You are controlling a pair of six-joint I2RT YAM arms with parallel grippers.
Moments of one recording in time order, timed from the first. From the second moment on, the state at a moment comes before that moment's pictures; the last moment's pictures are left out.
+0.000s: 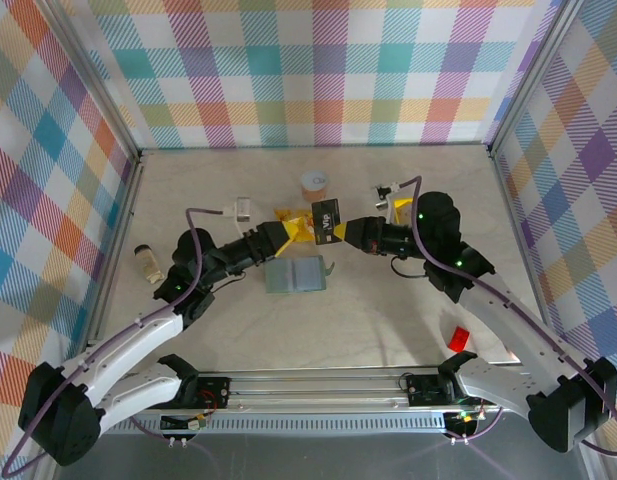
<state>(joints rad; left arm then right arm) -0.54 0.96 0.62 0.38 0.52 -1.17 0.52 1.05 0.91 -0.10 -0.71 0.85</state>
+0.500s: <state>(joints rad) -0.37 1.18 0.59 0.05 0.58 -1.01 0.54 1.35 0.75 -0.01 -0.61 0.82</state>
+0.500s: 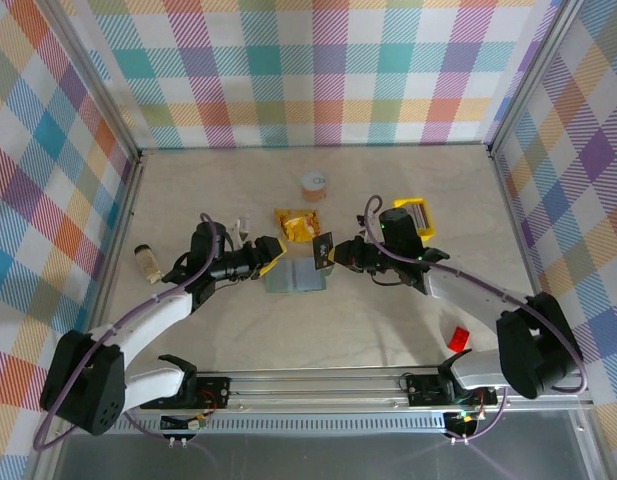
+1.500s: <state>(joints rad) -0.37 1.45 0.69 -0.16 0.49 -0.73 0.72 1.70 0.75 0.29 -0.45 0.85</state>
